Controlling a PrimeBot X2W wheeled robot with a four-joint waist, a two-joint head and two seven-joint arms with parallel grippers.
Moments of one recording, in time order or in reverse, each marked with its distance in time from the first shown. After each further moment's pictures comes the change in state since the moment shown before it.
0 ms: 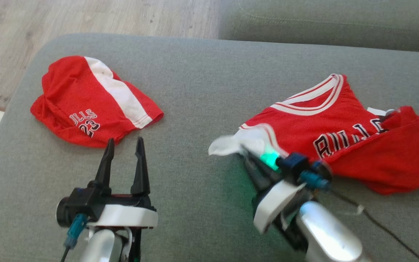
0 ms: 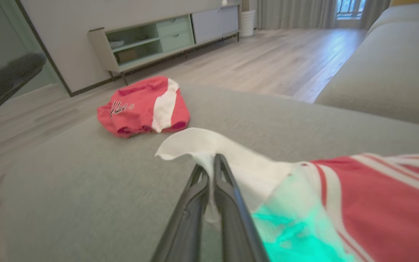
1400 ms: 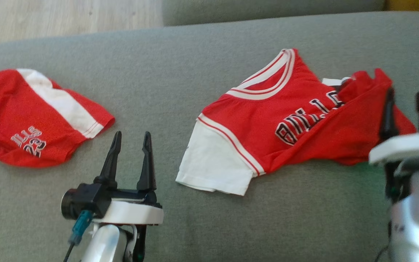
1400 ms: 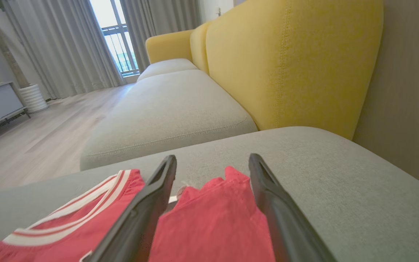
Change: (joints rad) left arm -0.008 0.001 -0.022 -0.026 0.015 -0.010 0.000; right arm -0.012 0.025 -0.837 -0.060 -0.192 0.000 -0.004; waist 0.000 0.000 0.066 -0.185
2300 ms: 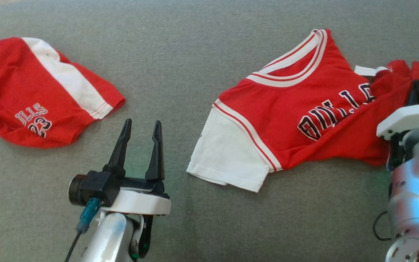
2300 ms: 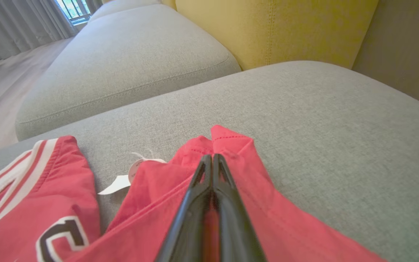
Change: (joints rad) left arm -0.069 0.000 -0.046 0.026 -0.002 -0.002 0.000; right arm -0.381 -0.001 -0.426 0.523 -0.368 0.000 -0.060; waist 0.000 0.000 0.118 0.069
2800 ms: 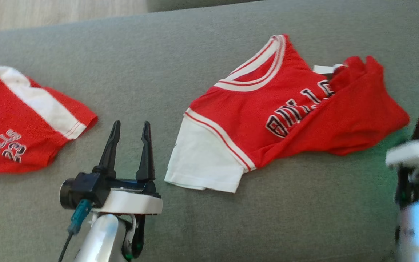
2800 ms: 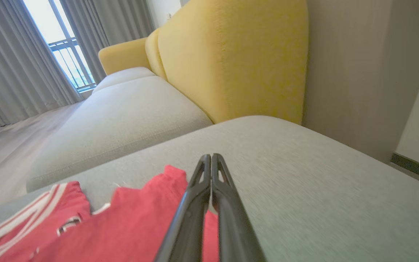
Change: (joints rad) left arm 0.011 0.000 0.043 0.002 0.000 0.000 0.000; right arm 0.286 0.000 0.297 -0.400 0.385 0.000 -0.035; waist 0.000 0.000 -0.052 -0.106
